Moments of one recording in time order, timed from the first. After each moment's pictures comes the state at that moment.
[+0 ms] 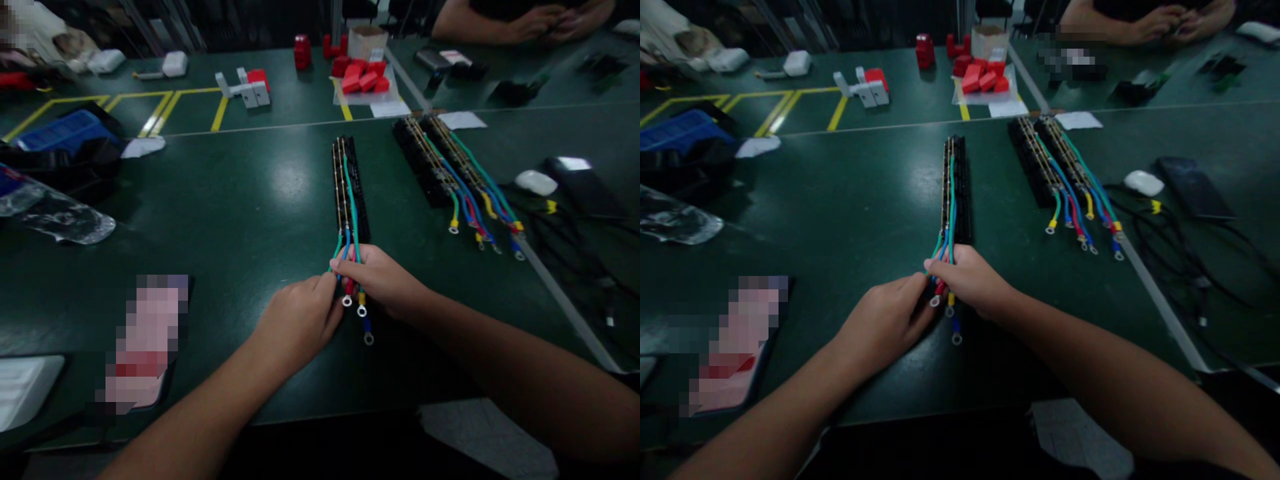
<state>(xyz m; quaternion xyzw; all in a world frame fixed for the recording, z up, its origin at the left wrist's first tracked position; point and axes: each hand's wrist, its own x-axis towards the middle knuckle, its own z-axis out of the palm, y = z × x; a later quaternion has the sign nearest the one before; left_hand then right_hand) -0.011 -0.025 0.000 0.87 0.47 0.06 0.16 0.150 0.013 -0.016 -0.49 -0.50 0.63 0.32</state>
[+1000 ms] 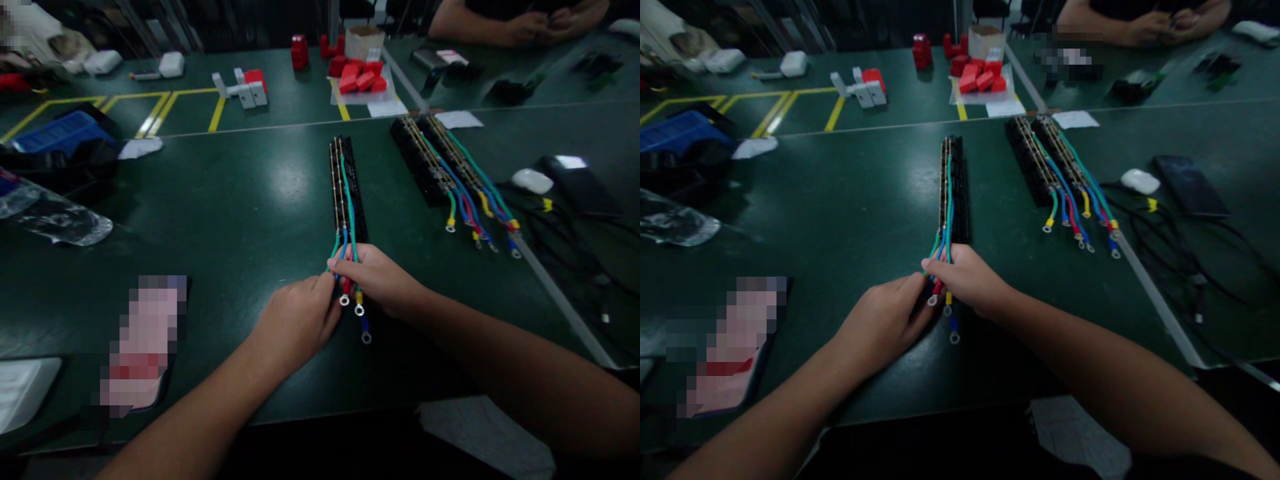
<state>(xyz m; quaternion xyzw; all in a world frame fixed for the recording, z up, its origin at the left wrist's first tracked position) -0.010 -0.025 -0.001 0.87 0.47 0.06 0.16 0.149 0.013 -0.017 -0.49 -0.50 0.64 0.32</state>
